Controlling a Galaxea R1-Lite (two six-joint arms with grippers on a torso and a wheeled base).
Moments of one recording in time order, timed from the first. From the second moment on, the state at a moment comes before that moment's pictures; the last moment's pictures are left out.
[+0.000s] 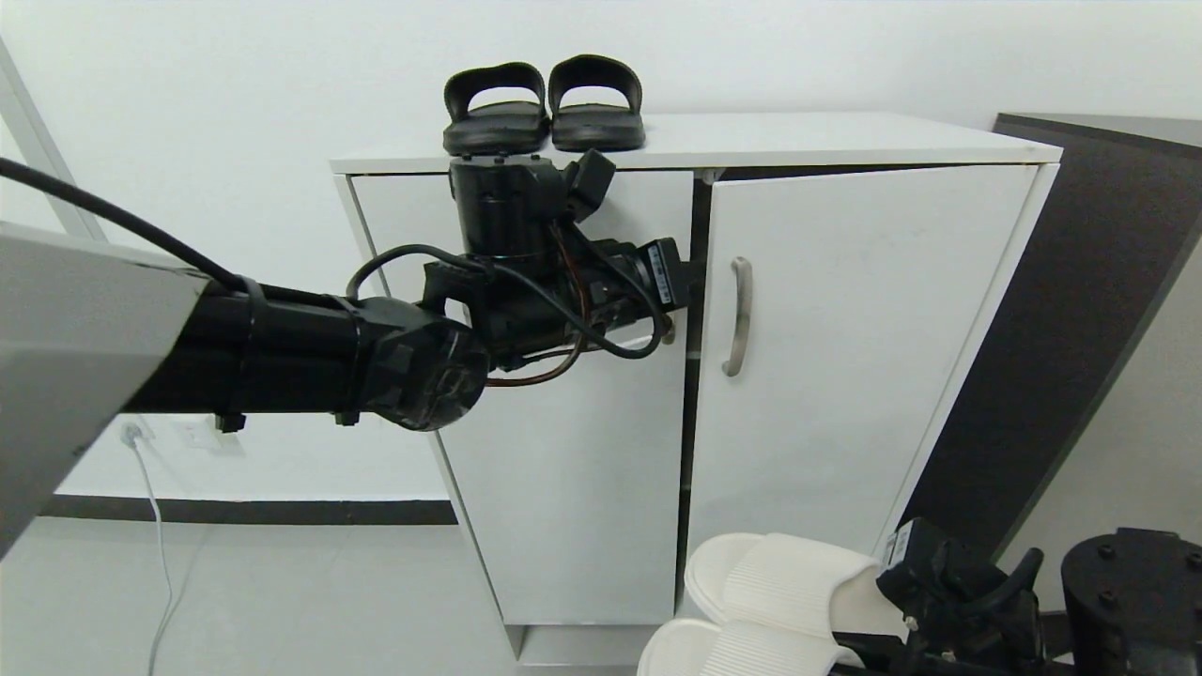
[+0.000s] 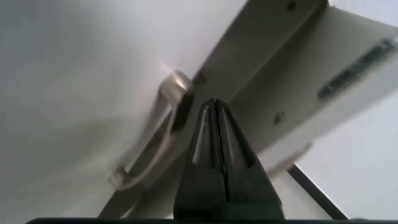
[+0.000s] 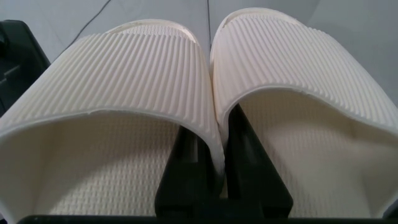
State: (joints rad) left arm -0.59 1.97 -1.43 -0.55 -0.35 -0.46; right arm 0.90 1.49 -0.31 -0.77 0.05 0.03
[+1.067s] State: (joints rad) left arm -0.70 1.86 -1.21 -0.66 -0.35 -0.45; right arm 0.98 1.49 -0.29 -0.77 0.05 0.03
